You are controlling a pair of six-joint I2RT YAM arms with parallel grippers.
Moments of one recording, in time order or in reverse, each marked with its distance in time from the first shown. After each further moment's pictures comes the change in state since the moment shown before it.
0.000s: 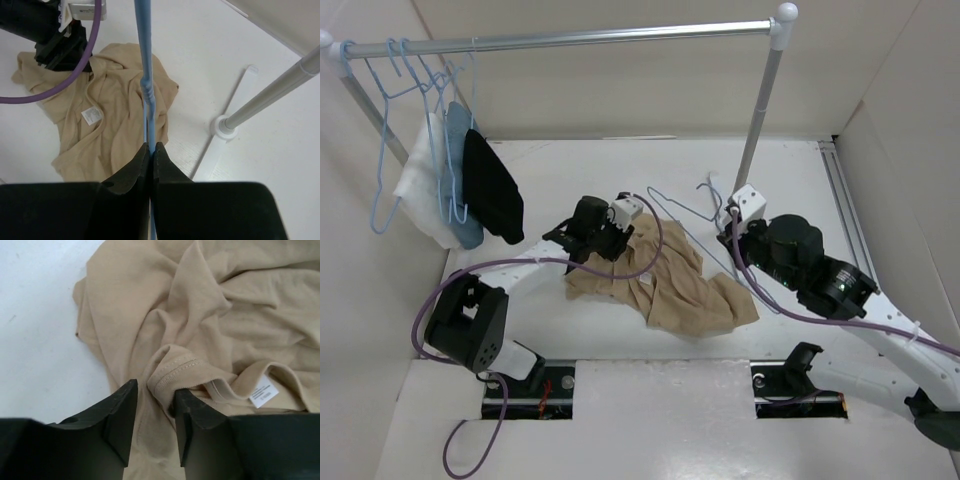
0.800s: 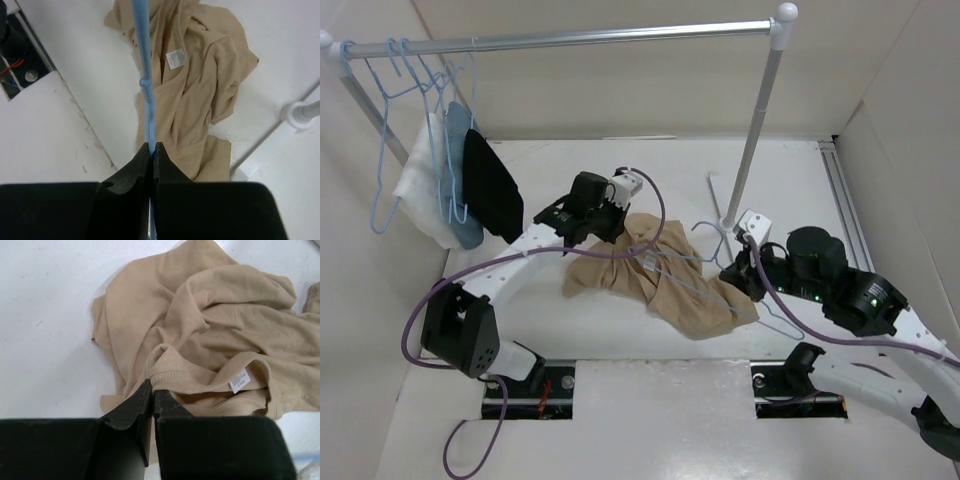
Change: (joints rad) left arm 0.000 -0.028 0.250 -0.278 -0.010 -0.076; right arm 0.000 -0.101 0.056 -0.268 -0.373 0.029
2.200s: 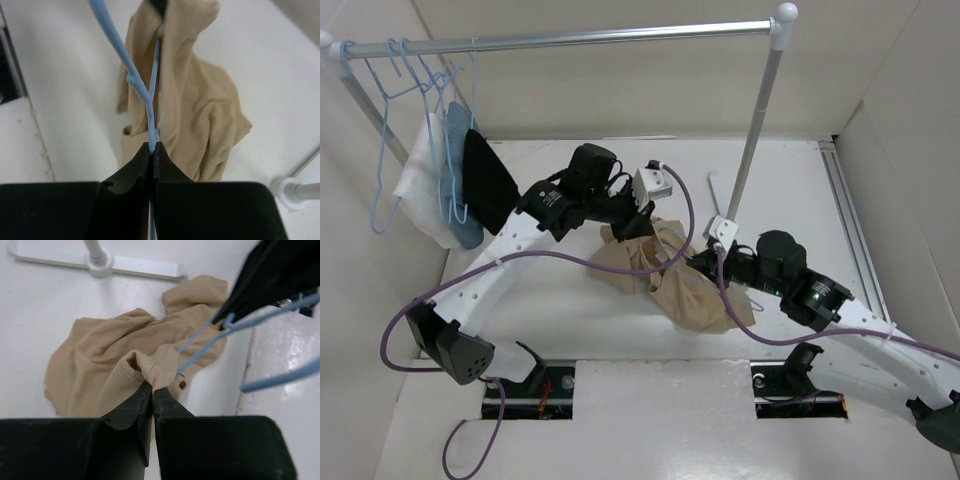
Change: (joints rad) left arm -0.135 -0.035 0.425 -0.412 0.380 0.277; right arm -0.001 0.080 -0.303 0.557 -0.077 -0.153
